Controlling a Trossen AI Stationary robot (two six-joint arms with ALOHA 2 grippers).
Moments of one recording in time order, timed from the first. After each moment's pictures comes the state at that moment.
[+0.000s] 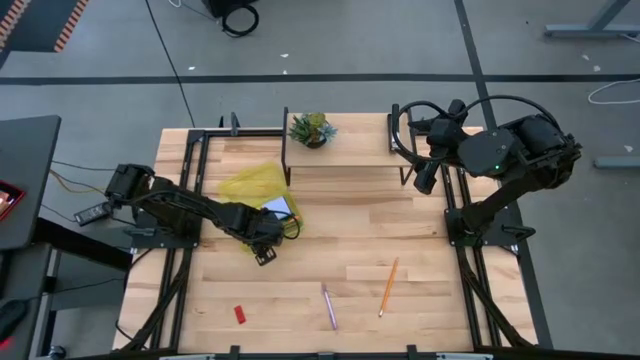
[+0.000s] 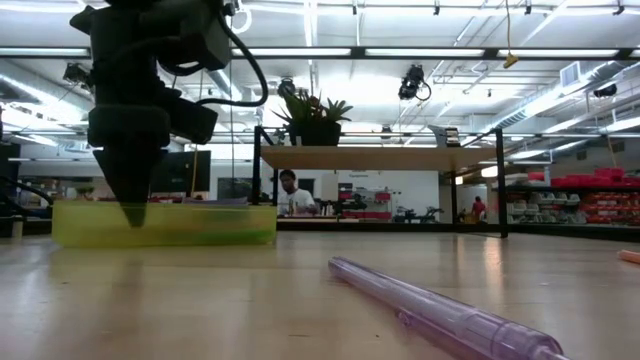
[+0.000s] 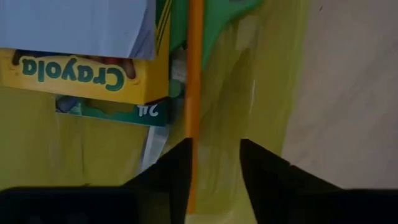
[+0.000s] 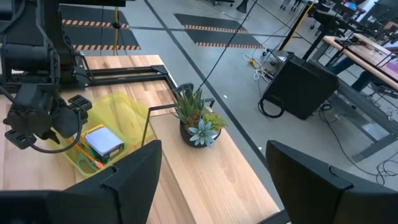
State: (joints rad) left arm -0.20 1.56 0.85 -0.71 -0.11 -0.74; right arm 0.34 1.36 2.06 -1.35 0.86 0.23
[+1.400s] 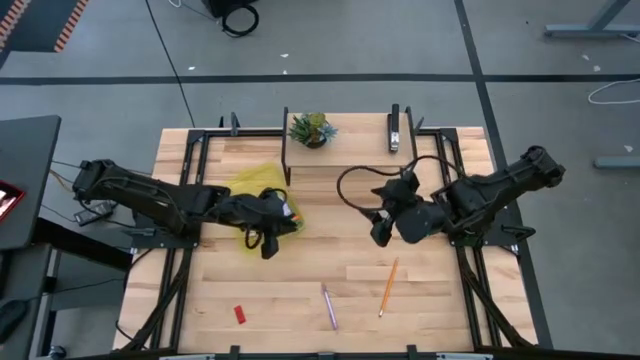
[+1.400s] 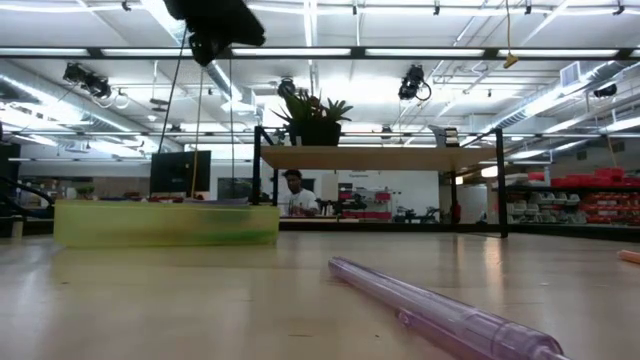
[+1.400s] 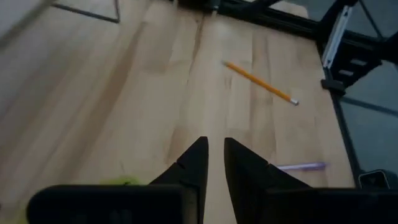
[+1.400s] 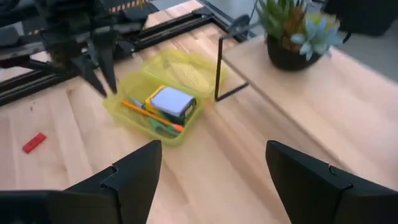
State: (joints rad) left arm -0.20 1.21 0.93 -0.28 -0.18 -0.35; right arm 0.44 1.35 1.43 -0.94 0.76 0.77
